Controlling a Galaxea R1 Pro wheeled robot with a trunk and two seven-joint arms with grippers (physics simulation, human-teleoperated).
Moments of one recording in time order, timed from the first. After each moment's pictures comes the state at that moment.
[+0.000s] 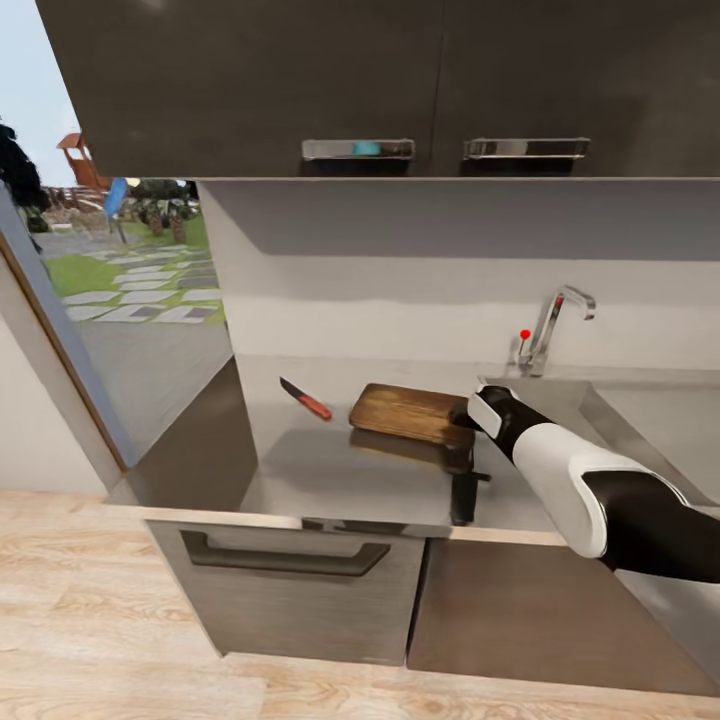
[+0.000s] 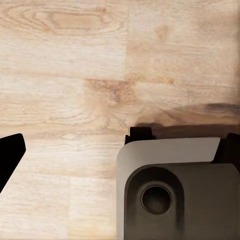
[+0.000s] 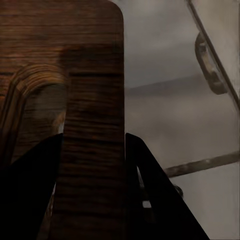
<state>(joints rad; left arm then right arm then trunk) 0.00 0.07 0.01 -0.46 0.00 -0.01 0.00 -1.35 0.02 0.01 -0.10 -0.24 0.45 -0.32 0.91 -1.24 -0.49</state>
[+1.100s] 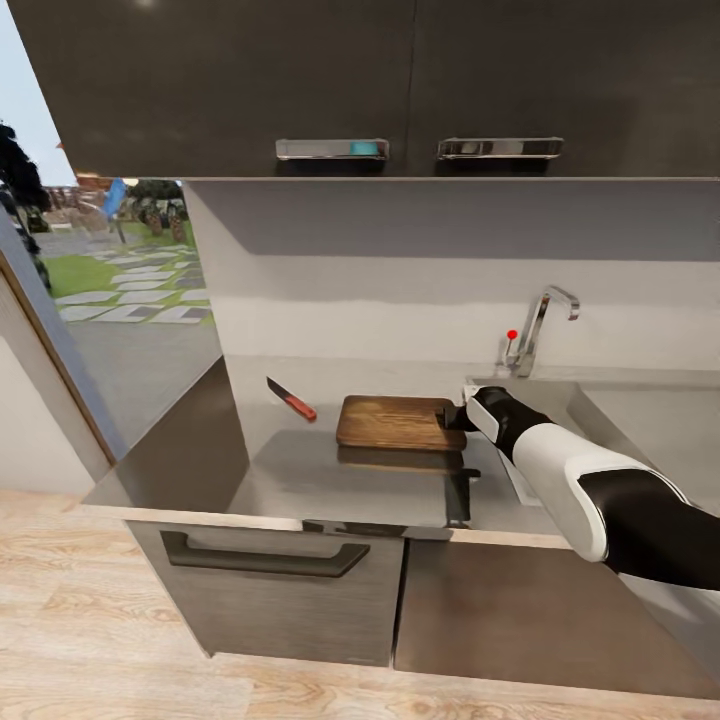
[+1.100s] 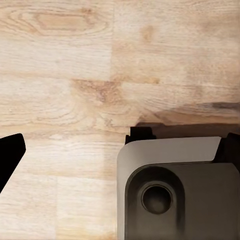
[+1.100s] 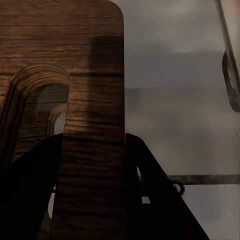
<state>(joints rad) 0.00 0.07 0.01 -0.46 0.00 -0.01 0.00 -1.35 0.02 0.12 -0.10 -0.20 0.50 -0.12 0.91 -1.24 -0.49</state>
